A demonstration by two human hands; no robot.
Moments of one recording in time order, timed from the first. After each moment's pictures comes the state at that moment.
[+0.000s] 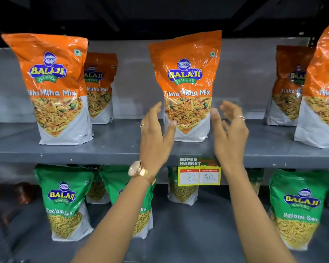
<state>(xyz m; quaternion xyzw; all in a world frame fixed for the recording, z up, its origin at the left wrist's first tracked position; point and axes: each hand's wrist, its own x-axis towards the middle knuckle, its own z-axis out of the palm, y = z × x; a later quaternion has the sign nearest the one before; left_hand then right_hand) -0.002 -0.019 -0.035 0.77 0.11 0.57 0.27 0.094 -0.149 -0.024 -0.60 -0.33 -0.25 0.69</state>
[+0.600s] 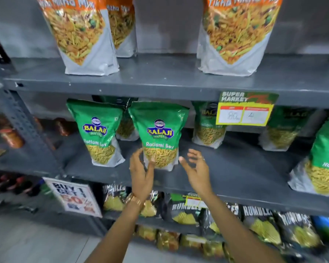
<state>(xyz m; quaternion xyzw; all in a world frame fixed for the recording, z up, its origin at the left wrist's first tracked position) -0.115 0.027 -0.302 0.73 0.34 0.45 0.38 0.015 -0.081 -0.288 -0.72 -0.31 0.14 0.61</state>
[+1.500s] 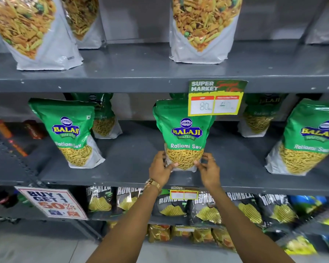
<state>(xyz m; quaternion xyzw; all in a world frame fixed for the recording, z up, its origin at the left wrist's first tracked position) -0.017 -0.009 -0.329 0.79 0.34 0.23 0.45 0.091 -0.139 -0.338 -0.79 -0.20 0.11 0.57</state>
